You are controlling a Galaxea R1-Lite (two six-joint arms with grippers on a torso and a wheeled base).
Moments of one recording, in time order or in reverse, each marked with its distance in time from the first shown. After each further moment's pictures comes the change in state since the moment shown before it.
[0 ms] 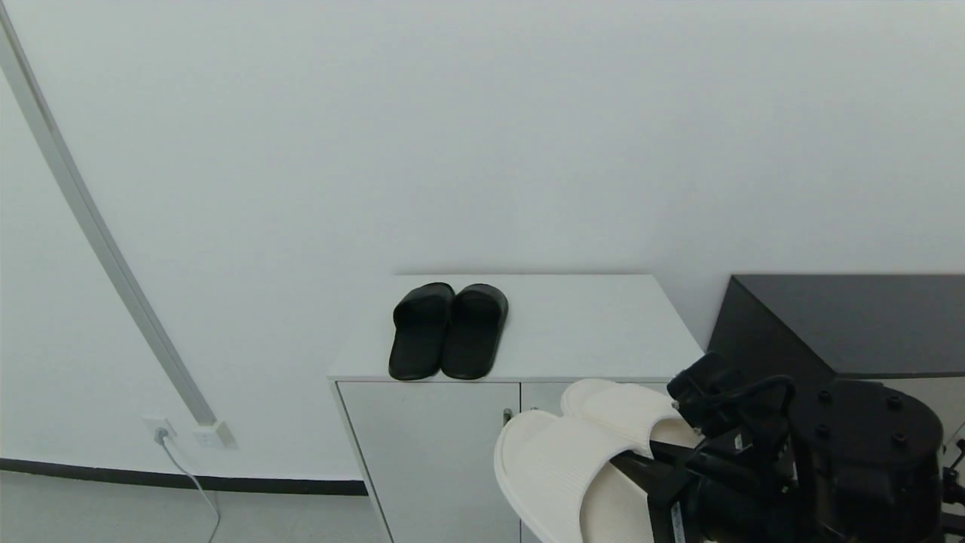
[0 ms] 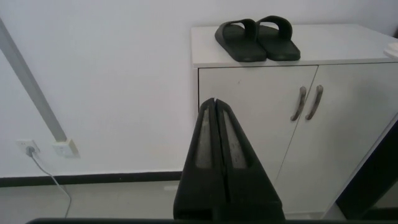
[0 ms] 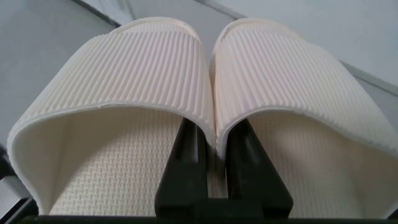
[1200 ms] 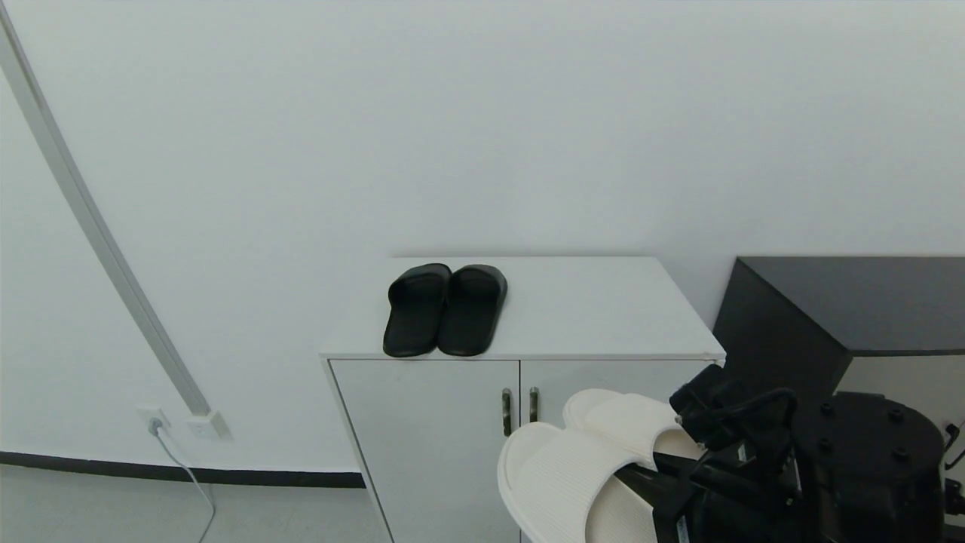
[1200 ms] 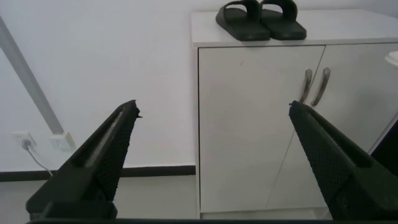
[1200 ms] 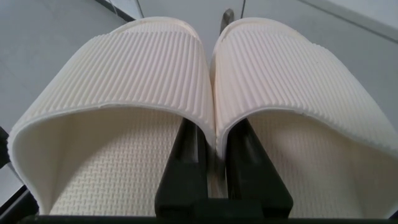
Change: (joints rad) left arm 0.001 0.000 0.000 0.000 0.000 -0.001; right arm 0.004 0.003 0.027 -0.006 0.009 -0.001
